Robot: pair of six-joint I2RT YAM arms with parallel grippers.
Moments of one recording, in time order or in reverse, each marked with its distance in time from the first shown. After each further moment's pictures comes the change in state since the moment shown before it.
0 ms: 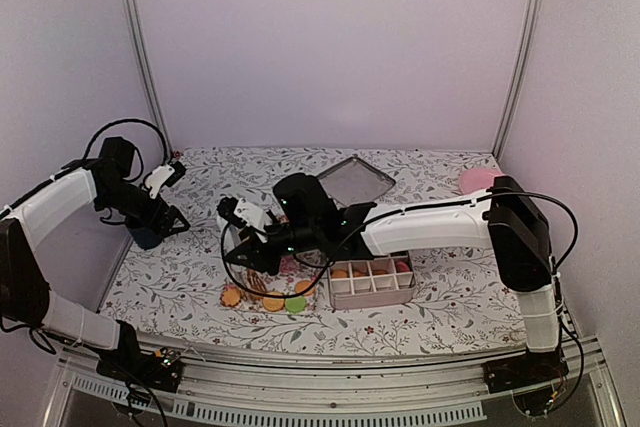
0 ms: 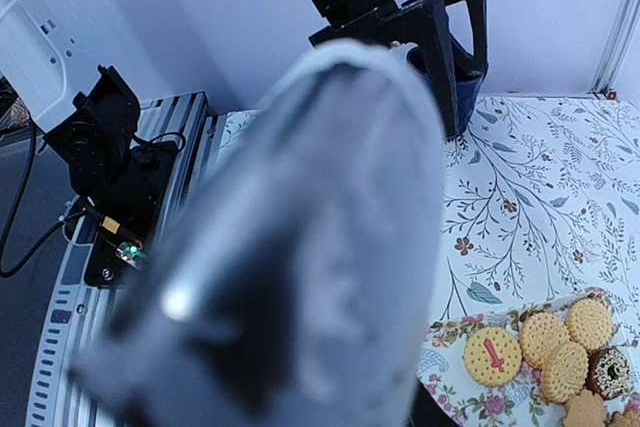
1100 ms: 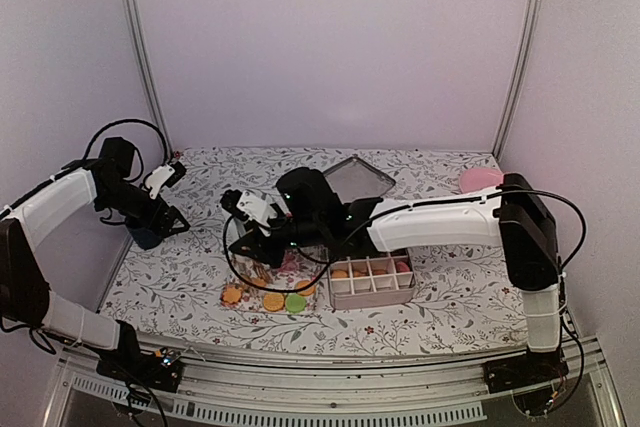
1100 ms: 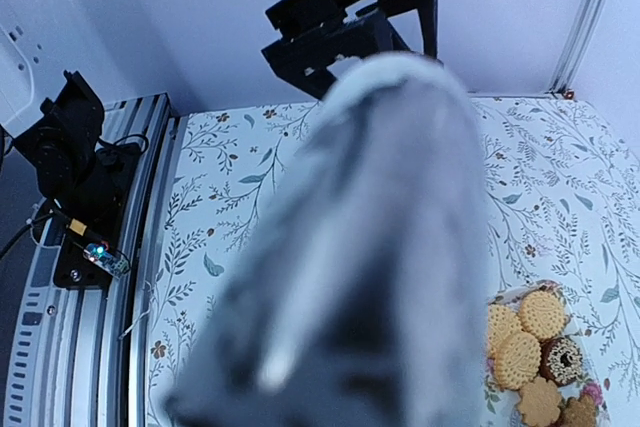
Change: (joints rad) left arm 0.000 -0.001 -0.003 0.002 0.000 0.008; right arm -0.006 -0.020 0.005 -0.032 0.098 -0.039
